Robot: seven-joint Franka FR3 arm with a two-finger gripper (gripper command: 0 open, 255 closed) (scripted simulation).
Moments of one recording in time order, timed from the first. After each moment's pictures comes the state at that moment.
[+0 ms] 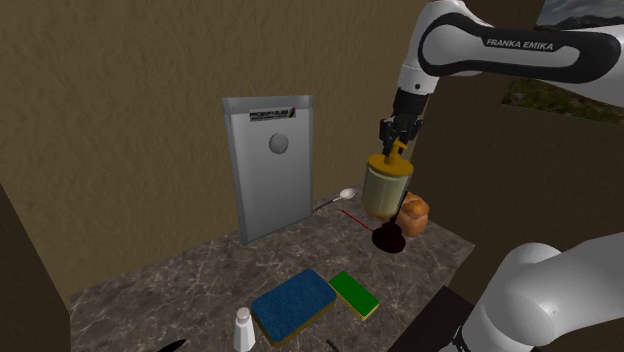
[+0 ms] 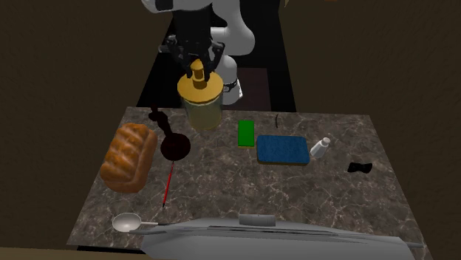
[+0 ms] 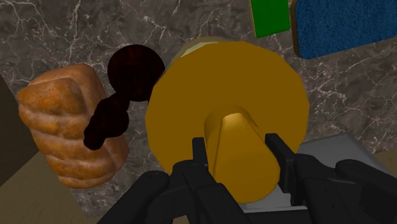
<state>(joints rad) -0.02 -0.61 -0.06 -2.15 -0.06 1.64 0.15</state>
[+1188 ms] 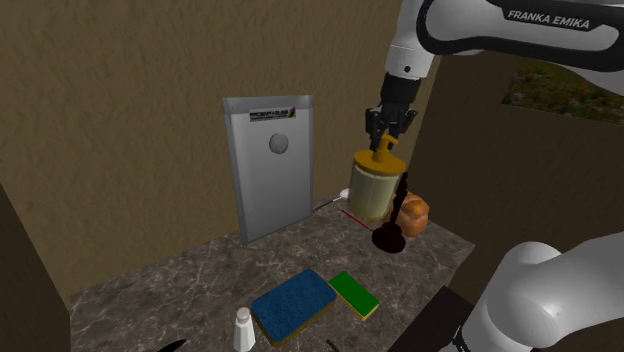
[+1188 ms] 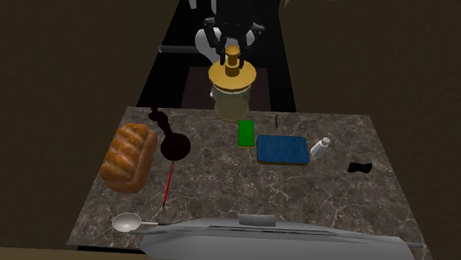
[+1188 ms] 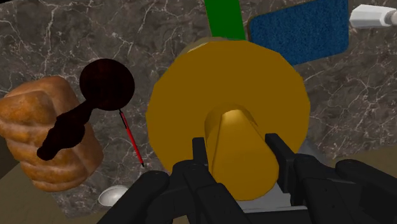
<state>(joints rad) 0.02 -0.62 0.08 -2.07 0.00 1.54 0.31</state>
